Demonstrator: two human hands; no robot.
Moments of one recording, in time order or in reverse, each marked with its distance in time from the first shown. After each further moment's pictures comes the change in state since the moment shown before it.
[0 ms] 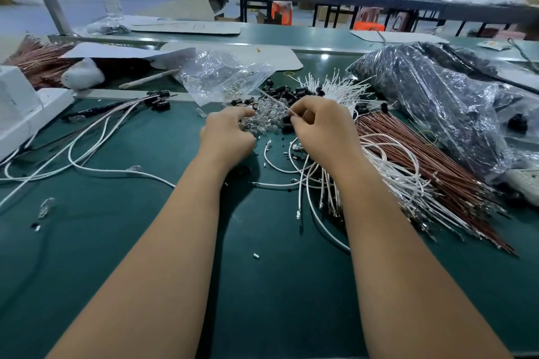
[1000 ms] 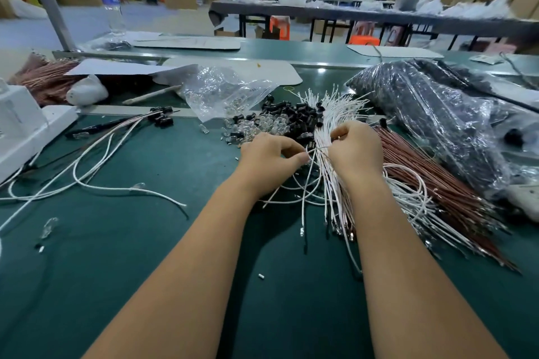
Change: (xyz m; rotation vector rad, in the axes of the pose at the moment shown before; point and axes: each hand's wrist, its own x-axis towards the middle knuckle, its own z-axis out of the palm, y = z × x) left_hand -0.020 0.032 0.023 -0.075 -0.190 0.261; right_hand 0.001 0.020 -0.012 -0.088 0.125 0.440
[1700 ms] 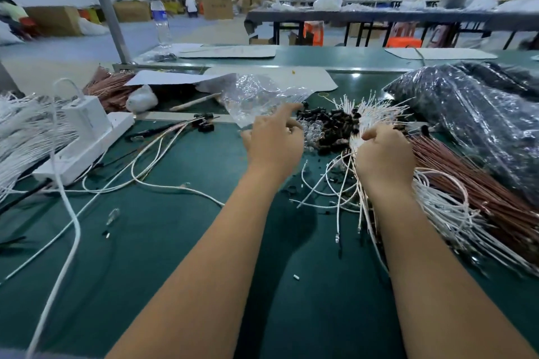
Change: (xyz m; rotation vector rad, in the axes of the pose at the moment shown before) left_hand 0.009 -0.001 -0.029 0.071 0.381 -0.119; right_hand -0.009 -0.012 0.009 0.029 0.062 -0.054
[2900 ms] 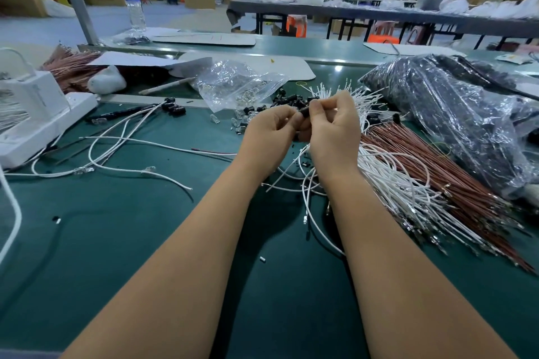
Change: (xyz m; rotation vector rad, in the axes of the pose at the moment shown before) left_hand -0.019 0.007 0.018 -0.434 -0.173 0.086; right_hand -0.017 -0.021 0.014 0.769 -0.034 -0.063
